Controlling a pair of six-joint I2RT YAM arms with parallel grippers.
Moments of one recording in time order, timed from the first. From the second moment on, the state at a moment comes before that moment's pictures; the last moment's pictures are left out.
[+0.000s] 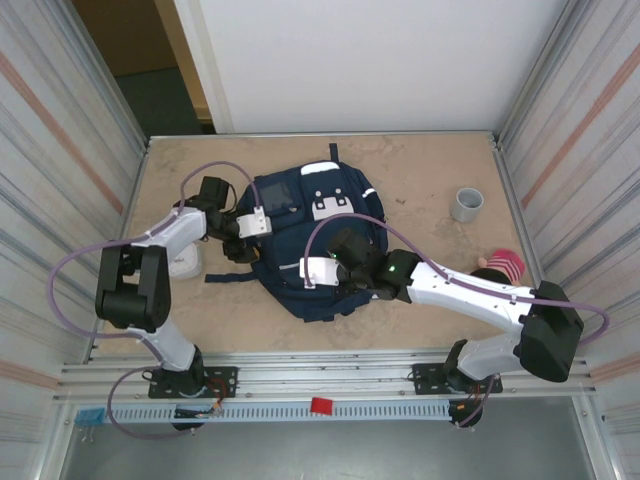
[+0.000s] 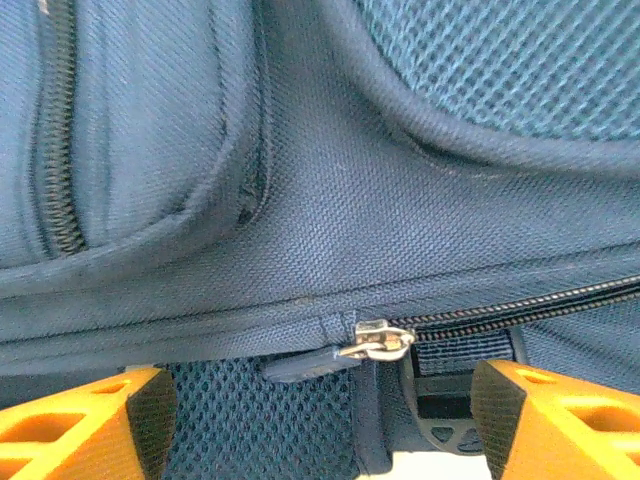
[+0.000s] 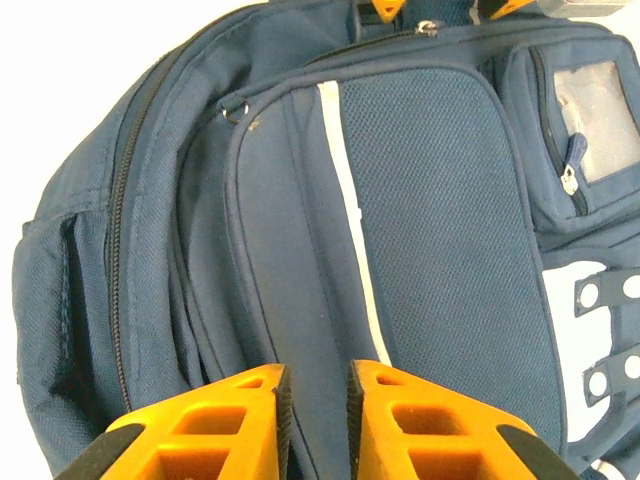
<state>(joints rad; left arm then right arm) -0.17 1.69 1.08 -0.61 0.38 1.21 1.00 1.34 0.96 -0.45 0.11 -0.72</state>
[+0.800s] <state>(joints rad) -0.20 1.63 1.04 -0.65 0.38 1.22 0.90 1.19 0.88 -0.40 0.04 -0.28</state>
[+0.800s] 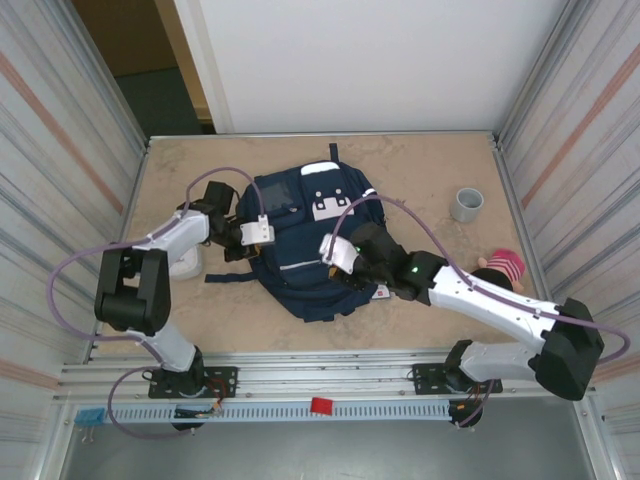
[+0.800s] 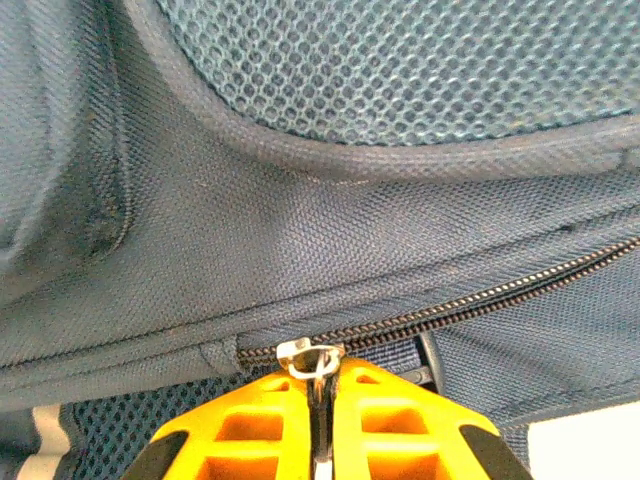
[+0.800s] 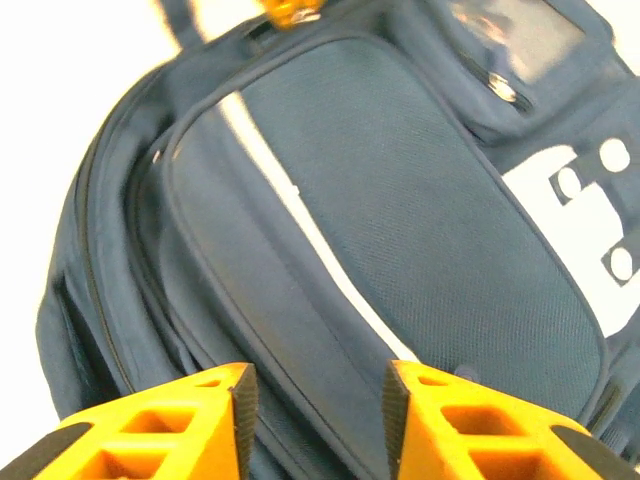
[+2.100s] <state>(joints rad) -0.39 1.40 0.83 -0.60 0.23 0.74 0.86 1.51 0.68 0.18 -0.06 1.36</state>
